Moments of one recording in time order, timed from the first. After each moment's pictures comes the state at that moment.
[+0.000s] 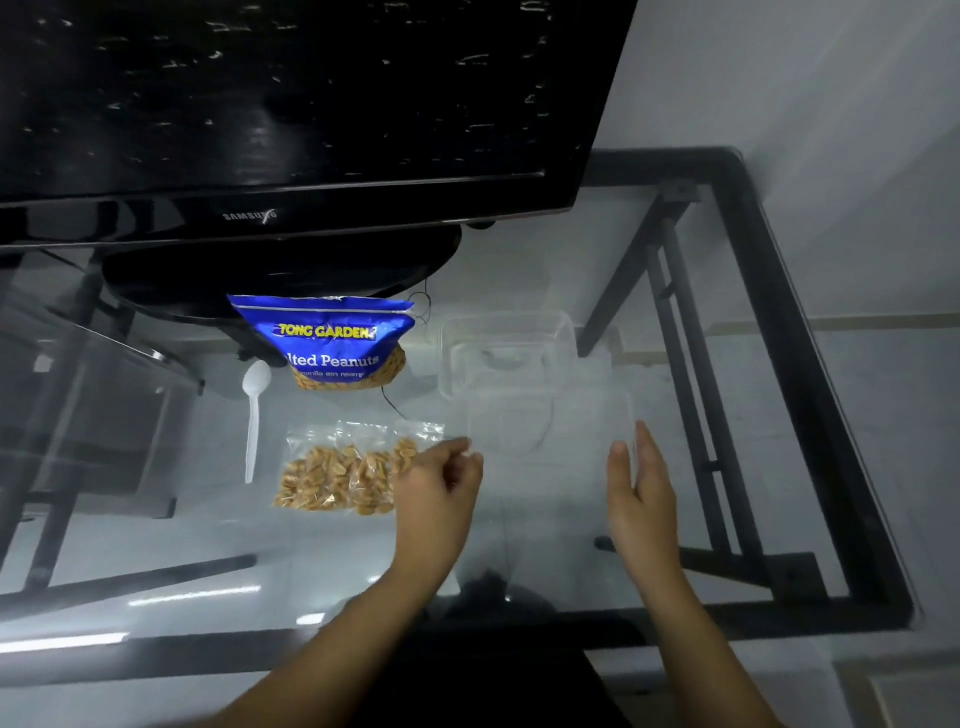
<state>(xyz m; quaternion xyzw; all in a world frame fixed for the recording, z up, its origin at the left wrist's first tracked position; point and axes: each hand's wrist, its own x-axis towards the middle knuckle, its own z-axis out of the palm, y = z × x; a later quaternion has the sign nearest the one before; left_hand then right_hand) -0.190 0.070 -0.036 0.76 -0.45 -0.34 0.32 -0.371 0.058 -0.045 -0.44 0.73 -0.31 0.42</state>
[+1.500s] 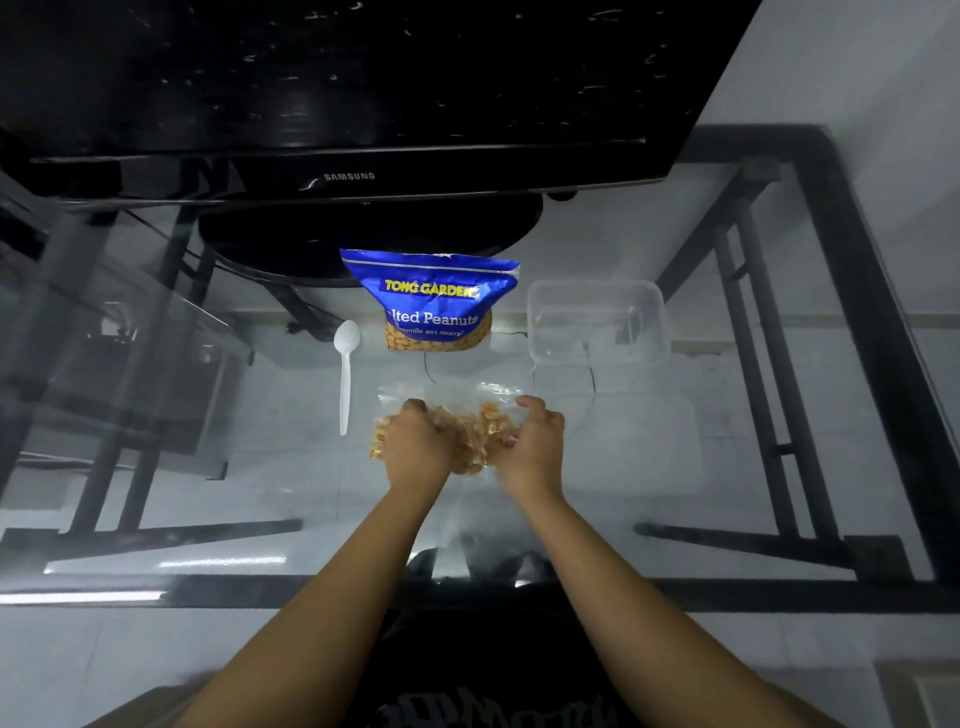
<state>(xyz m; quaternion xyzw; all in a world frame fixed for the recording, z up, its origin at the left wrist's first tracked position) -0.084 0.069 -0.067 0.86 -0.36 -0.32 0.16 -0.192 0.063 -0.087 -0.51 0.71 -0.20 0.44</state>
